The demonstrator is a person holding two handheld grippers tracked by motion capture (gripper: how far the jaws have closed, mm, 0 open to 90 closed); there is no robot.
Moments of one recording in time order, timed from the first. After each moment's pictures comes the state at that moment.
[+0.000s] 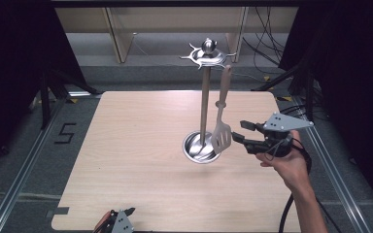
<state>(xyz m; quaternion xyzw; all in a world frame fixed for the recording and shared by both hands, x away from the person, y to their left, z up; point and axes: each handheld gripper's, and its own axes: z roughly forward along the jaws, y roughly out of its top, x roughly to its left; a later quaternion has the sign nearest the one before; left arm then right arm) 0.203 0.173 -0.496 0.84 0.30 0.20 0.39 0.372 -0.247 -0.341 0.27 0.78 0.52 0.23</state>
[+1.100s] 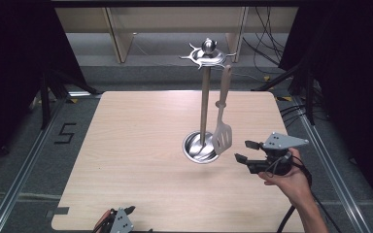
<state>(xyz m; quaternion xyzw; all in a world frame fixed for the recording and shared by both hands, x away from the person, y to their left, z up) 0.207 0.174 -0.492 0.84 0.31 0.21 0.39 0.354 -0.260 -0.388 0.30 0.81 0.47 0.18</state>
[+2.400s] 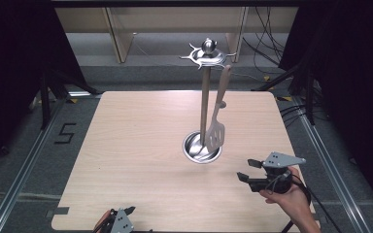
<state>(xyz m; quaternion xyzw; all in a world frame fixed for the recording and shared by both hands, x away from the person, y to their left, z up) 0.205 0.173 -0.494 0.84 0.31 0.20 0.39 0.330 -0.270 -0.436 0.34 0.81 0.45 0.15</state>
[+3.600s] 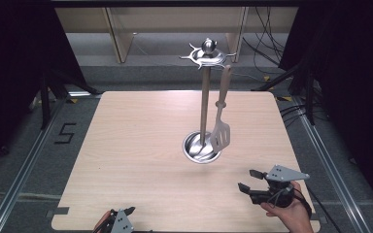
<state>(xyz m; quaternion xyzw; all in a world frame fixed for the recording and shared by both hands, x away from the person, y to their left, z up) 0.204 0.173 -0.493 0.84 0.30 0.21 0.39 0.306 -0.276 -0.459 0.35 0.80 0.47 0.14</state>
